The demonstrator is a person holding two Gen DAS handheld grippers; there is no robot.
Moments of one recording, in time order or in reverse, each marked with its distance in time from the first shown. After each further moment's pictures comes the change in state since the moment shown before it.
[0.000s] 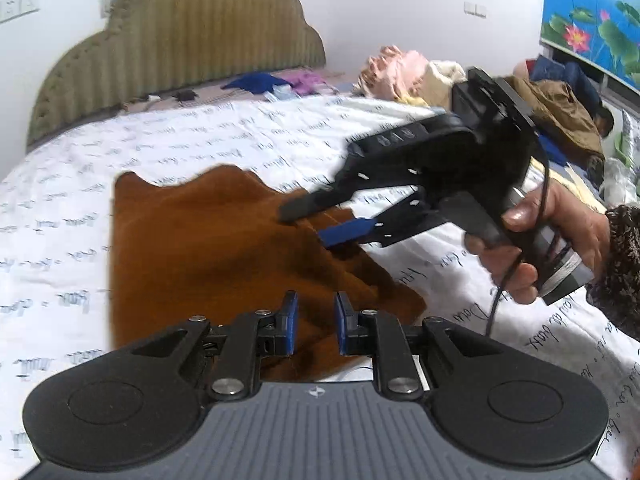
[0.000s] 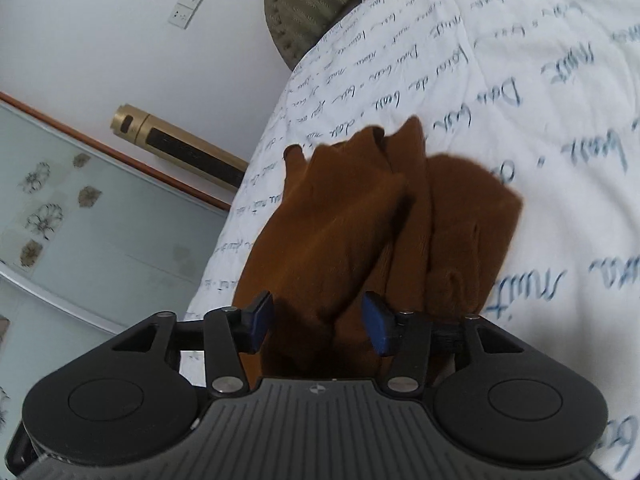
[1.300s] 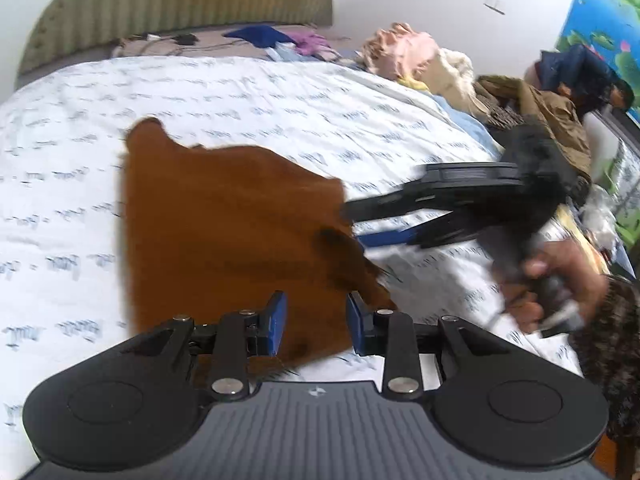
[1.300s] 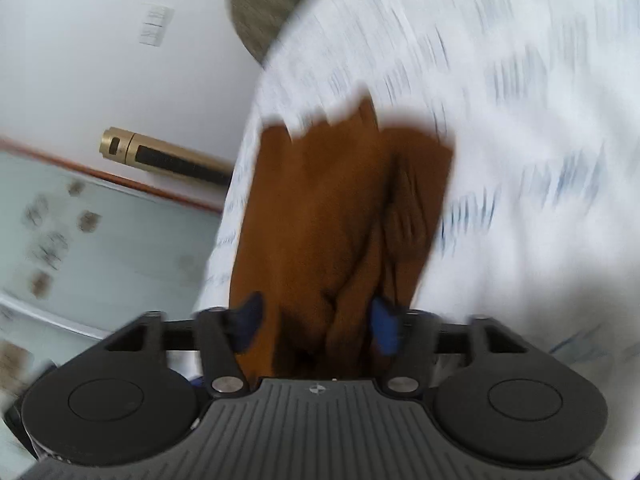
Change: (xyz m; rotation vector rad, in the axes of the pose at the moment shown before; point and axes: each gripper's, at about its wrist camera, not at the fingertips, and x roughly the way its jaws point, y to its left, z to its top) left arm -0.011 0.030 0.031 -0.159 0.137 -0.085; right arm -0.040 -0.006 -0.012 0.033 -0.046 -0.065
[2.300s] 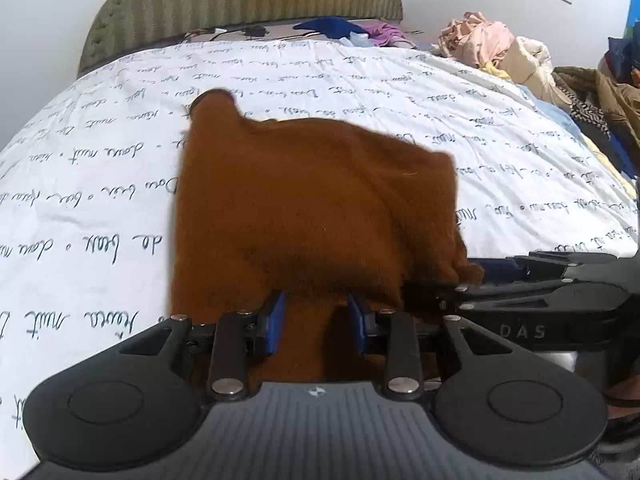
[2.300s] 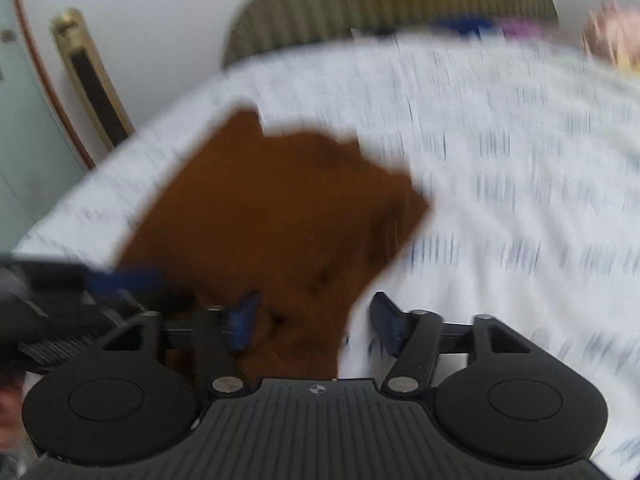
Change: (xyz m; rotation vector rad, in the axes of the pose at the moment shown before) left arm 0.048 0.009 -0.015 -0.023 0.008 0.247; right arm 0.034 0.059 -0.082 -0.421 -0.130 -0.484
